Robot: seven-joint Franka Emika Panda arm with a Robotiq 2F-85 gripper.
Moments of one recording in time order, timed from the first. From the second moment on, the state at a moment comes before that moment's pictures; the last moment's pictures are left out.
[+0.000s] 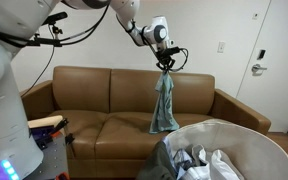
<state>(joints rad) 0.18 0.65 0.12 -1.38 -0.28 2.34 -0.62</state>
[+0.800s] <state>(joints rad) 0.14 0.57 0.08 -1.42 -0.27 2.19 -0.51</state>
